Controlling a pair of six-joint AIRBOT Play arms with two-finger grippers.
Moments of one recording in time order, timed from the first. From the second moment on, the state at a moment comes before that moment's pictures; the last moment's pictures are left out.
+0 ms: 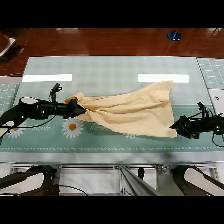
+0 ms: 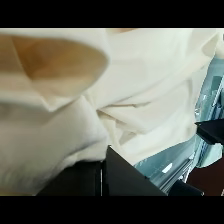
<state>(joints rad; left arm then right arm) 0.02 -1.33 0.64 0.40 -1.00 -1.06 -0.54 -1.20 0.56 -0.99 1.22 1.29</state>
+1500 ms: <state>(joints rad) 0.40 -0.42 1.57 0.87 -1.00 -1.21 -0.29 -0.57 1.82 -1.20 1.29 1.44</state>
